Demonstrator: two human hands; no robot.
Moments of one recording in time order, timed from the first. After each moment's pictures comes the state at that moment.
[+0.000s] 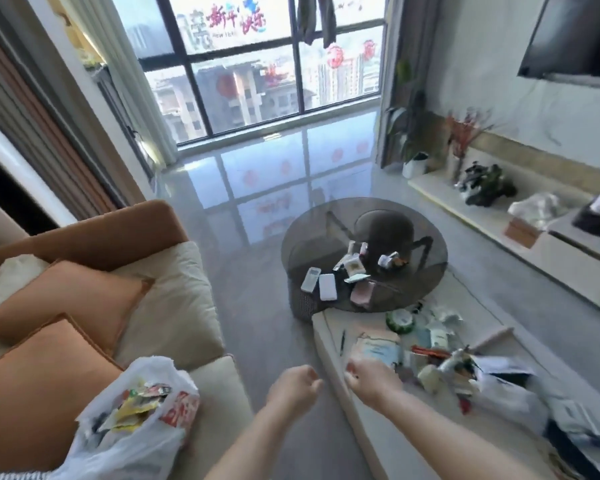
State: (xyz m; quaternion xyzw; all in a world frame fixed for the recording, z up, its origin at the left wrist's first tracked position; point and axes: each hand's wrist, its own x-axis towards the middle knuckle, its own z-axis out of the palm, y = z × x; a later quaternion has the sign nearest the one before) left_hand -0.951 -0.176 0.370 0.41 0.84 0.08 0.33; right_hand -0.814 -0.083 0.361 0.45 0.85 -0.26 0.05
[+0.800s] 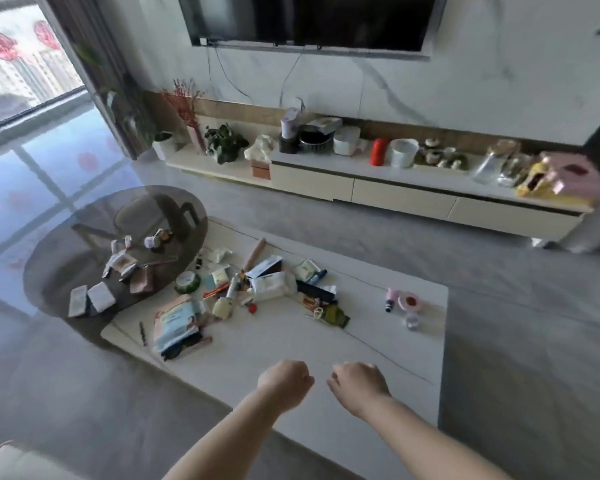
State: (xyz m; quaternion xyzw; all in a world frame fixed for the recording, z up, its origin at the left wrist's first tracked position) left_hand -0.546 -0.238 0.333 0.75 0.56 -0.16 0.31; right_hand -0.400 -0.288 0.338 0.70 0.68 -0.22 0.08
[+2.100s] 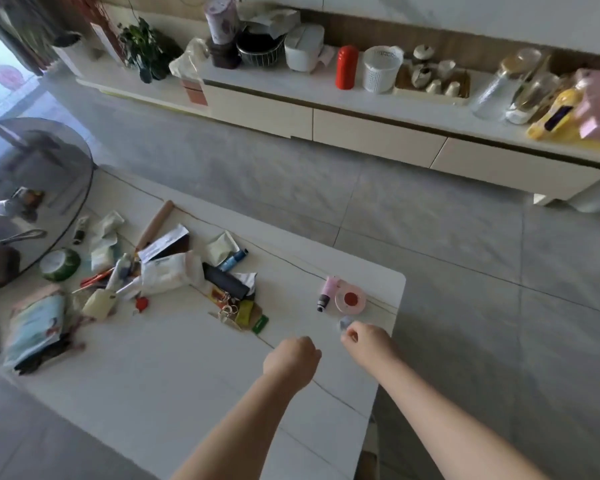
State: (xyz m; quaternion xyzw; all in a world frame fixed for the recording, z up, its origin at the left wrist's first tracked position) left_hand -0.214 -0.104 0.191 0.68 0.60 -0.20 0.38; right_hand -0.065 -0.131 0.178 0.78 0.49 -0.39 0.01
